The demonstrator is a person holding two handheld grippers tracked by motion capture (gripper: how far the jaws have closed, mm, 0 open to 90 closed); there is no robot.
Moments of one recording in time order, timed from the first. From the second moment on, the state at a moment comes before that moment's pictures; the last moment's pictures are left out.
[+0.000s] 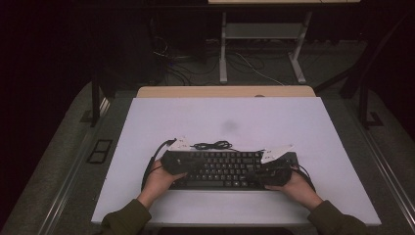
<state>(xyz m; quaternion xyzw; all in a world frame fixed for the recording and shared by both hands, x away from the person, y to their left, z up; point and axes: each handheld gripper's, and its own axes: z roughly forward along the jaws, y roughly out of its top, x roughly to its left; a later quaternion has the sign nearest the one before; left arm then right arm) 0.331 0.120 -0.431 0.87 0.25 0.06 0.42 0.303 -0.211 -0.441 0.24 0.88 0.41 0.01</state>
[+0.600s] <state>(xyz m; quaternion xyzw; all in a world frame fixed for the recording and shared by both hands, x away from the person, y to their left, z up) 0.331 0.117 -0.436 0.87 0.25 0.06 0.41 0.303 -0.211 -0.441 0.24 0.88 0.41 0.01</state>
